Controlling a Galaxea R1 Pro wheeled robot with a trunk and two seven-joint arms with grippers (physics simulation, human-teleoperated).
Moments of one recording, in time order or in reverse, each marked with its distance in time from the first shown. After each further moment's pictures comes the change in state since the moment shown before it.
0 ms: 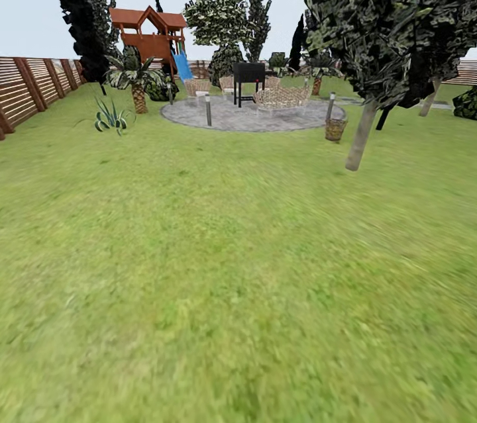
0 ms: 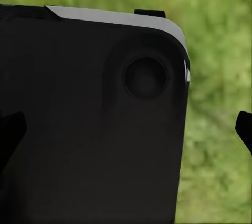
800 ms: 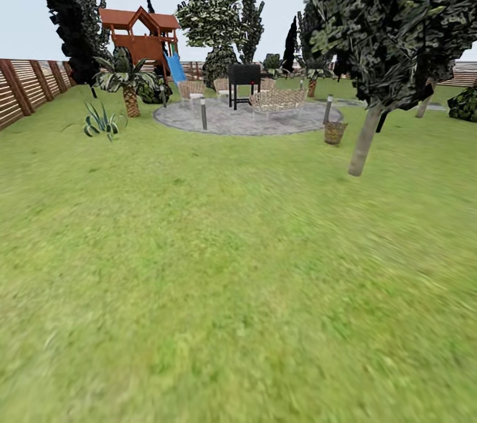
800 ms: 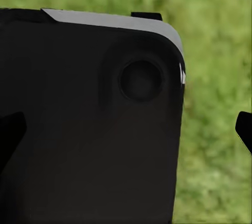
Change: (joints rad) left arm 0.000 0.001 0.000 0.000 0.000 0.000 0.000; right arm 0.000 -0.004 -0.001 -0.001 -0.004 0.001 -0.001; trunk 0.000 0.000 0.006
